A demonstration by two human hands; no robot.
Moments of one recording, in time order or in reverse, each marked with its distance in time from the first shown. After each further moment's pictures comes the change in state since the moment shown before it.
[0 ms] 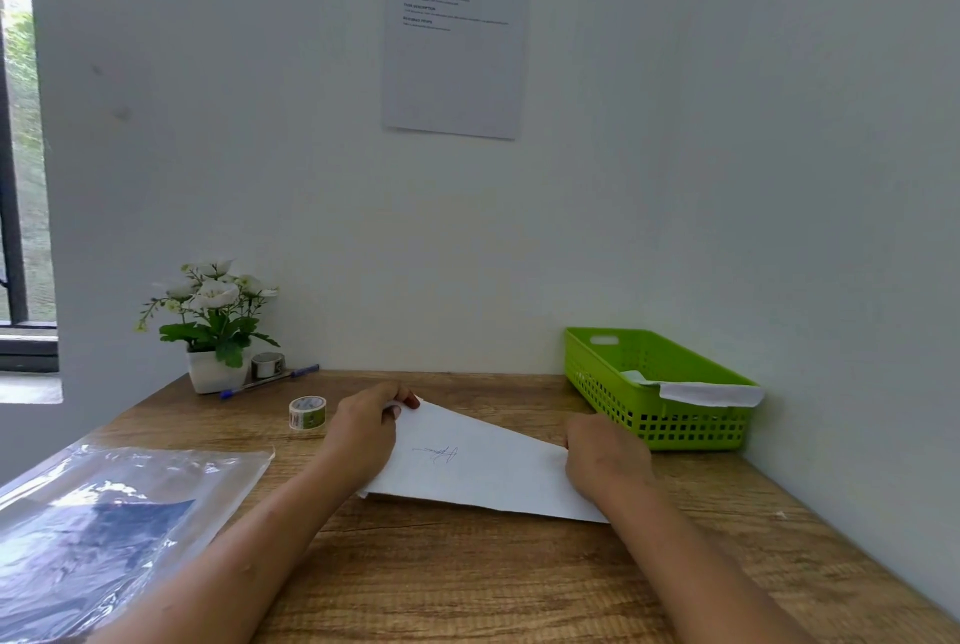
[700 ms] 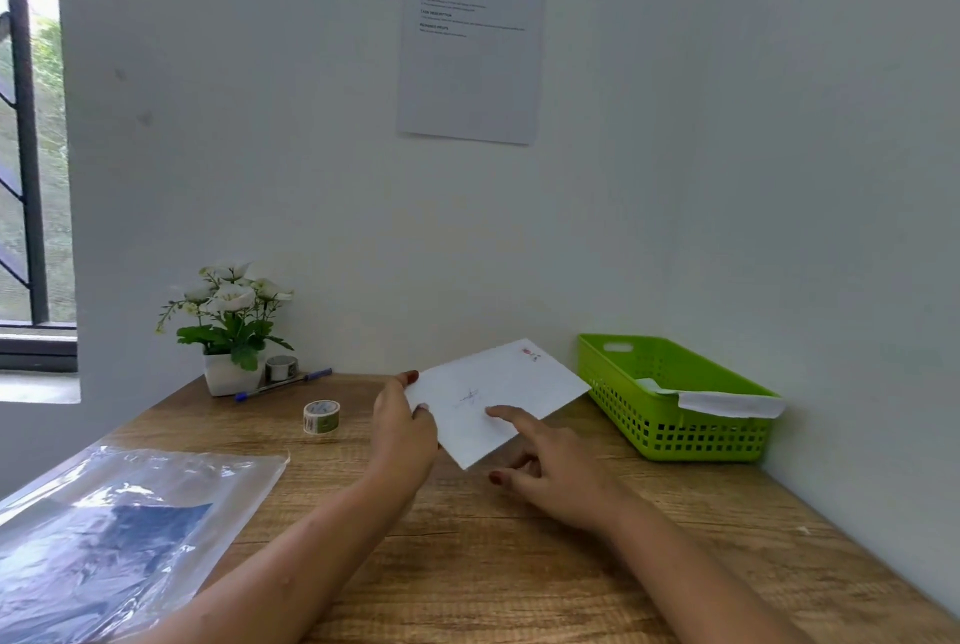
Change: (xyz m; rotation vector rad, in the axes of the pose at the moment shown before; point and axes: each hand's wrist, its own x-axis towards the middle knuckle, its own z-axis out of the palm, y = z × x) left_hand -0.016 0.035 0.019 -0.607 0.152 -0.244; right_hand -0.011 -0.031 0.004 0.661 -0.092 -0.481
